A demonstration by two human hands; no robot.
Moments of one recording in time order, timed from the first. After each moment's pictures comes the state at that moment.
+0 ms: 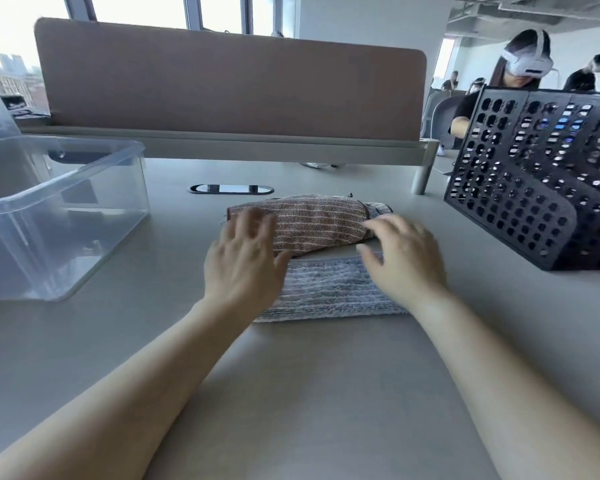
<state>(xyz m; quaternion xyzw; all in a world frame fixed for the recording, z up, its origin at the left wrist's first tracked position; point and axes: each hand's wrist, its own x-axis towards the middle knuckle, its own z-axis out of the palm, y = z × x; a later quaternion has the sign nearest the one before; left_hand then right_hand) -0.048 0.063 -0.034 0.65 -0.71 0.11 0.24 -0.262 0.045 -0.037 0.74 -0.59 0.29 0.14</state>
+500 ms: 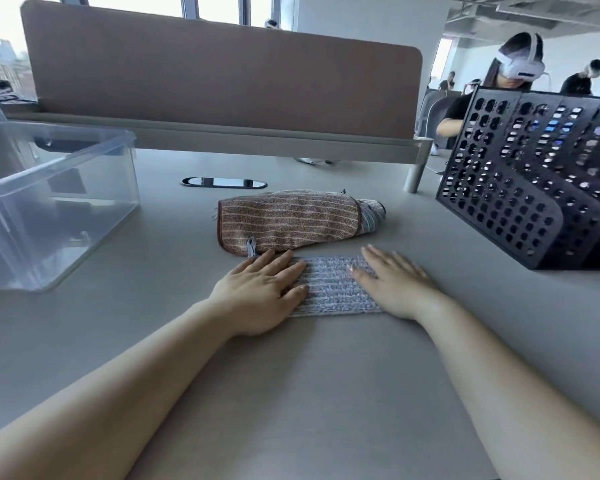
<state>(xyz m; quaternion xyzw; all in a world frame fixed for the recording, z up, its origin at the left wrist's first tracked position) -0.053 0.064 -0.056 0.56 -0.83 -0.06 0.02 -0.288 0.034 -0.060 0.72 -0.69 0.05 -0.10</state>
